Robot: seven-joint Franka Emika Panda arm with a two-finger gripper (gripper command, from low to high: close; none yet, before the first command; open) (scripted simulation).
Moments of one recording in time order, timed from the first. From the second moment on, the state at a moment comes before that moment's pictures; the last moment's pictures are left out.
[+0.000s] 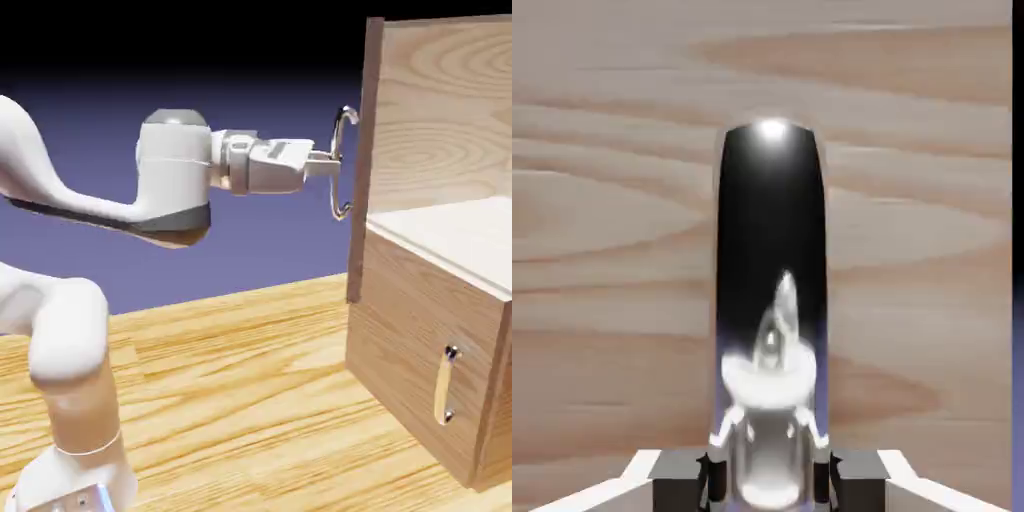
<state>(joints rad) -0.18 -1.04 -0.06 -2.70 -1.84 2.72 2.59</state>
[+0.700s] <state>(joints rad) -0.14 -1.23 0.59 -2.70 -1.00 1.97 2.32</state>
